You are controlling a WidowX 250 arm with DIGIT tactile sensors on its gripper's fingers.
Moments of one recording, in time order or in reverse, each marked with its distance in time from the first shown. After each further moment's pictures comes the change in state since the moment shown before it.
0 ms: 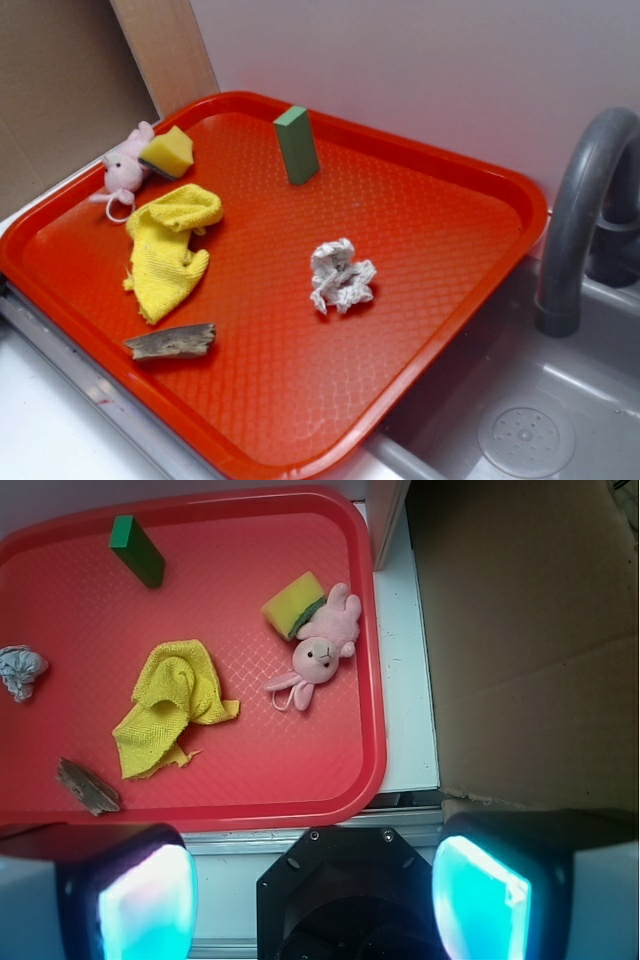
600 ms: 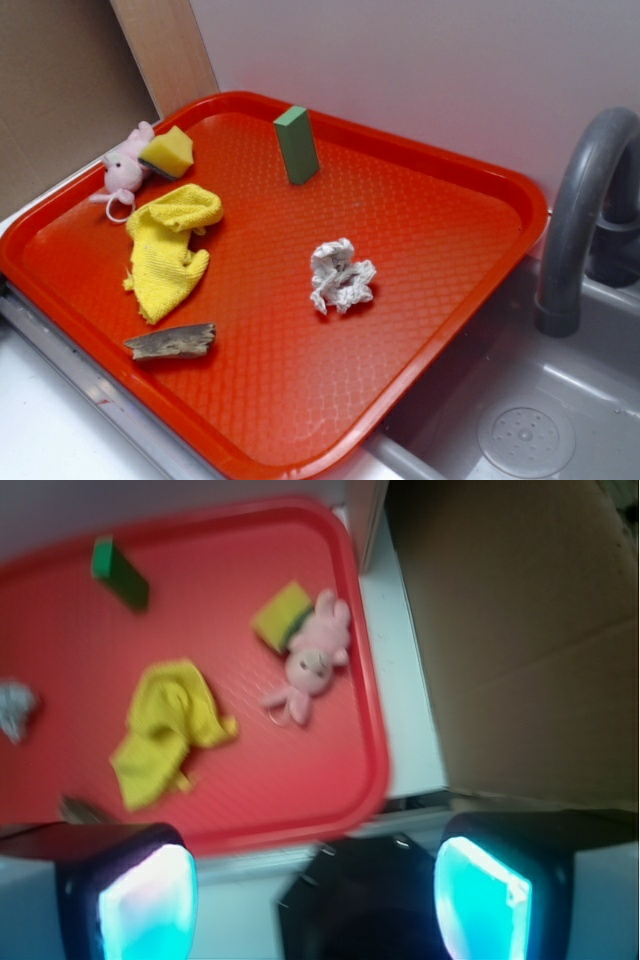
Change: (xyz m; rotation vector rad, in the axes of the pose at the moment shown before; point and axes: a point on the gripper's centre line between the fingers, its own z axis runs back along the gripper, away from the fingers) arm 0.006 -0.035 -0.008 -0.033 -0.028 0.034
